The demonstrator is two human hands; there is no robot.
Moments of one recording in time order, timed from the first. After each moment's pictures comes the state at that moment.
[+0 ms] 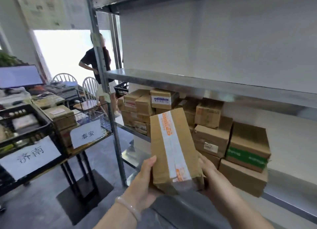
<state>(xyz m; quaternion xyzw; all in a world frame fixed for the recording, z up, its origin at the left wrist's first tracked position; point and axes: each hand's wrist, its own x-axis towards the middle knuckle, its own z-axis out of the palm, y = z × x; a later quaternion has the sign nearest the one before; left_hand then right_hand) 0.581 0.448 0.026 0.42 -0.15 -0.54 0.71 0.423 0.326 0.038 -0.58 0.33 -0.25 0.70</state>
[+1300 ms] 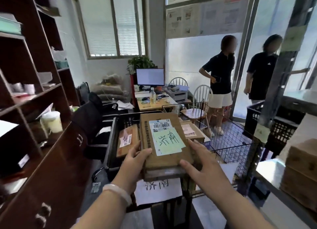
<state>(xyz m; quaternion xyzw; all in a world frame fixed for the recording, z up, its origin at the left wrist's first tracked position) 1.149 0.702 0.033 0.59 -0.02 -0.10 0.80 1.075 0.476 0.048 -0.89 -0.04 -0.17 0.42</state>
